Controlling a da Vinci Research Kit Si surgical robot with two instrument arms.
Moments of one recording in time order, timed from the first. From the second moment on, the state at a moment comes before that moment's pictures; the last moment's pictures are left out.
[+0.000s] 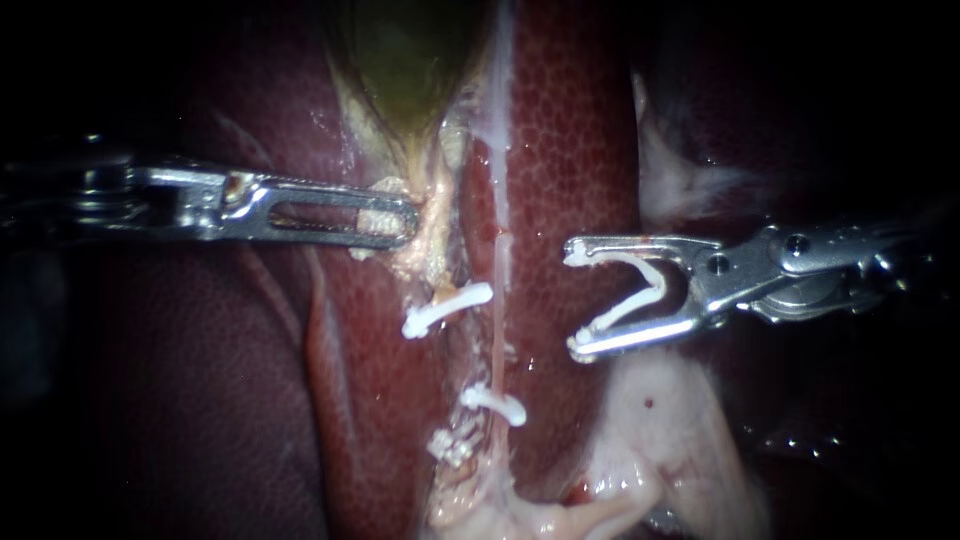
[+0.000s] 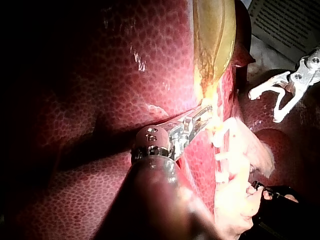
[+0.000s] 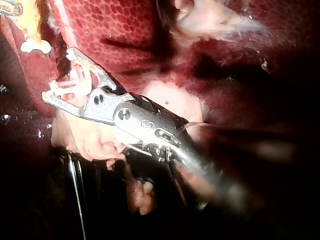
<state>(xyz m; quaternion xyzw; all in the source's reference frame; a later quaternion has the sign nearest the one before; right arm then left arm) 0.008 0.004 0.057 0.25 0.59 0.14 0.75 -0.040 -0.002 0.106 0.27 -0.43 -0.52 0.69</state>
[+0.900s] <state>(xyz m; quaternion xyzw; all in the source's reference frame) 0.009 0.004 0.057 0.25 0.59 0.14 0.75 -0.033 0.002 0.098 0.26 -0.44 -0.54 0.67</state>
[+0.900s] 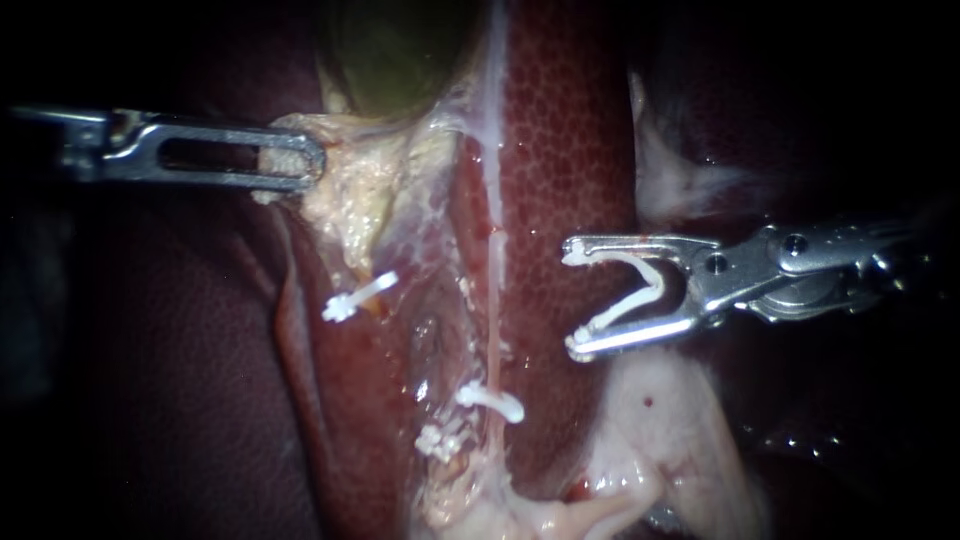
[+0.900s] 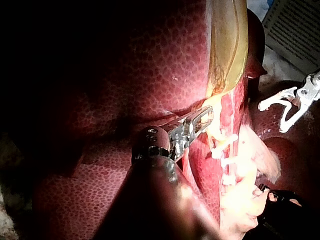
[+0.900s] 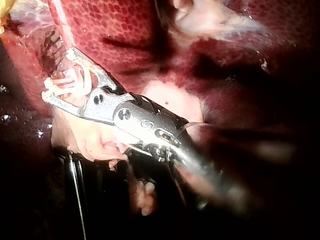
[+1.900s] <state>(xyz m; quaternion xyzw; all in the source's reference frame) 0.014 -0.003 0.072 0.31 0.53 0.19 0.77 -0.033 0.001 0.098 0.26 -0.44 -0.54 0.67</state>
